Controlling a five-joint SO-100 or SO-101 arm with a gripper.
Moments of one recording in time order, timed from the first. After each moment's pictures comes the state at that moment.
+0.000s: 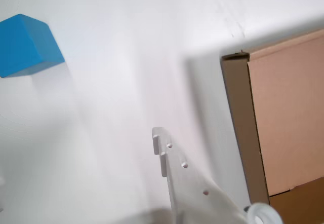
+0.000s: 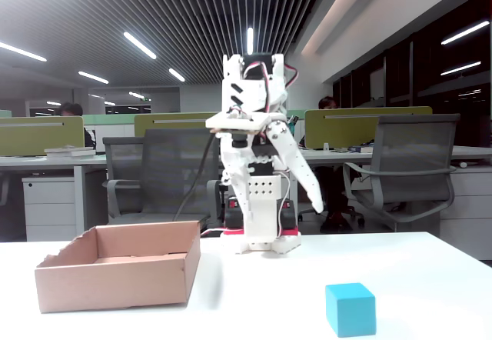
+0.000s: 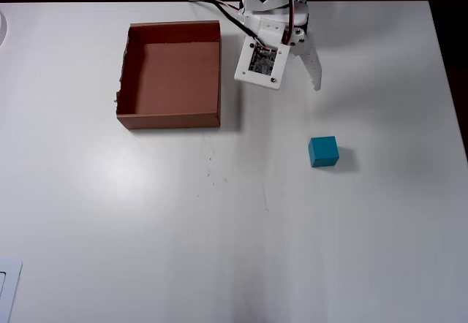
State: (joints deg) arm 0.3 142.2 136.6 63.8 -48.7
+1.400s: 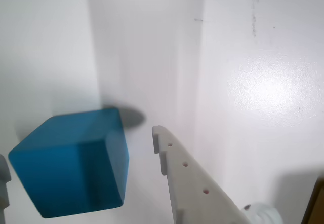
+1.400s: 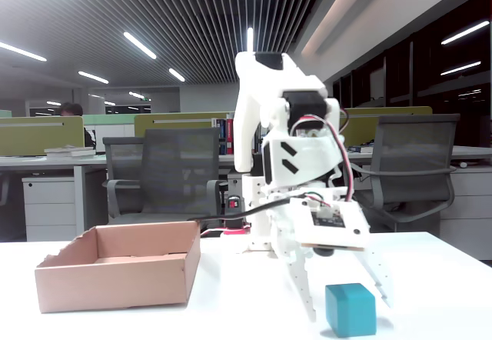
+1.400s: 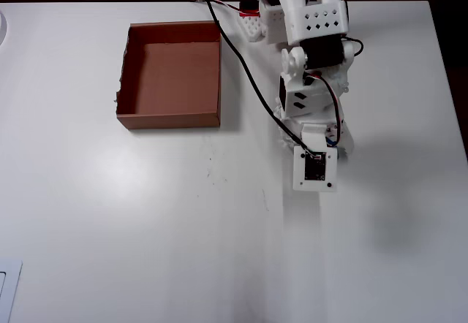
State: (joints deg) arm -11.9 90.4 119.7 34.1 -50.2
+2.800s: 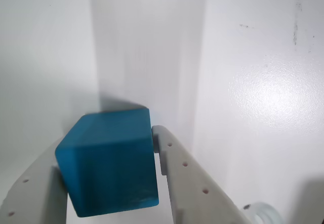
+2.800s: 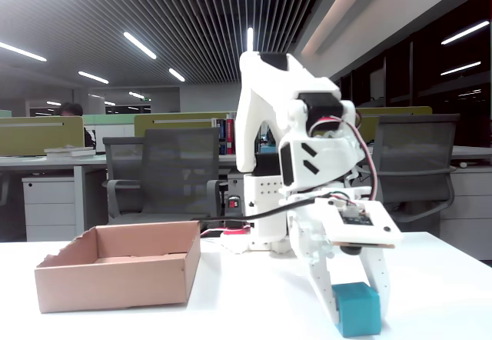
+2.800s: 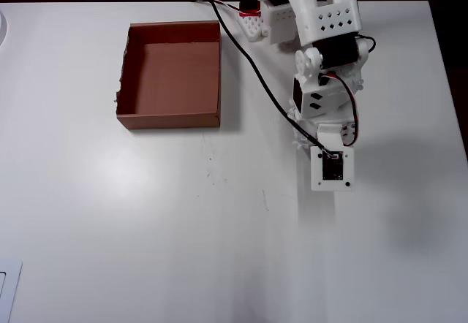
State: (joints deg) arm -15.9 89.6 119.3 32.6 -47.6
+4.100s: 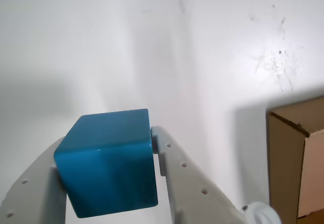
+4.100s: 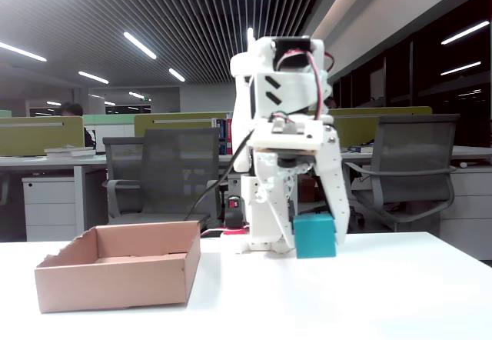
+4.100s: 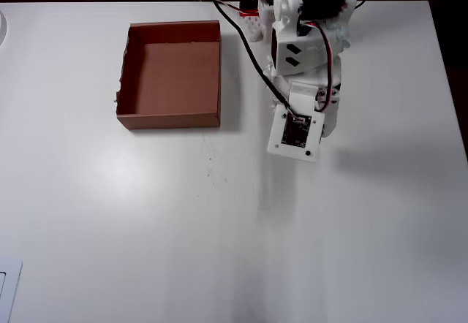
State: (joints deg) arm -6.6 106.5 111.8 57.4 -41.7
